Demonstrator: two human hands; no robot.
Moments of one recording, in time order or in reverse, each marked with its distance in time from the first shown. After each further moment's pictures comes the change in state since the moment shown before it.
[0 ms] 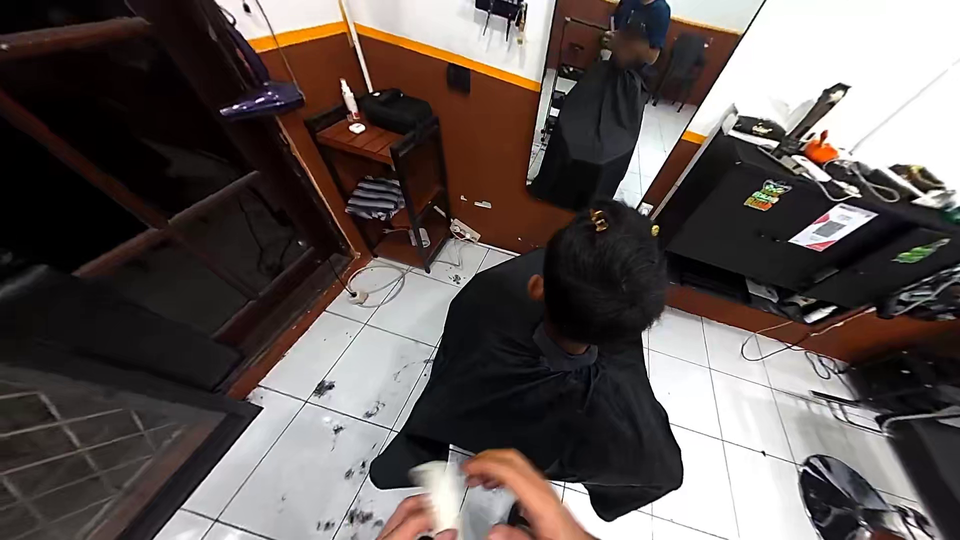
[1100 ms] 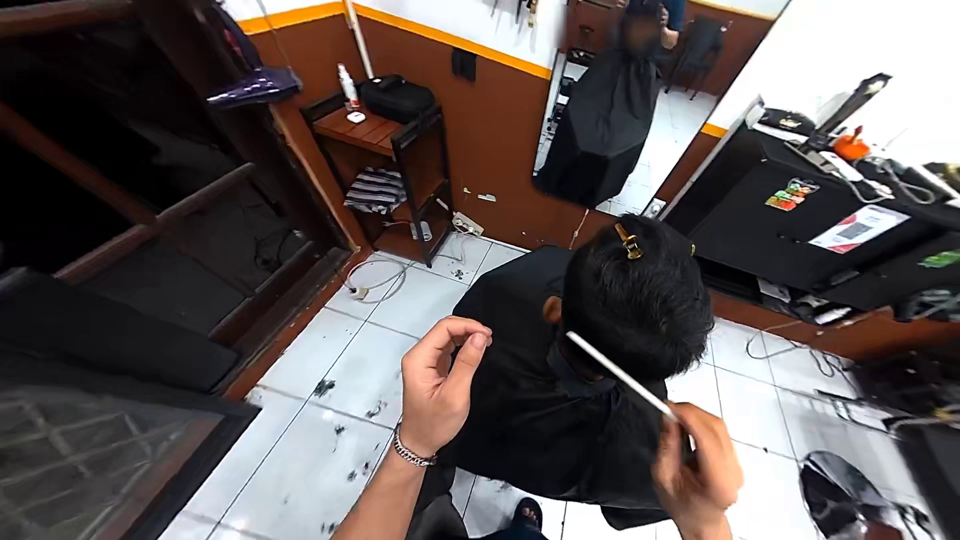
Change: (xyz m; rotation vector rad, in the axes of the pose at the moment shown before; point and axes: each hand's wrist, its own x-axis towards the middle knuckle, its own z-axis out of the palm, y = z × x) left_hand 0.224 0.017 0.016 -0.086 0.136 0.493; right_hand 0.002 0.015 -0.128 -1.106 0.688 -0.301
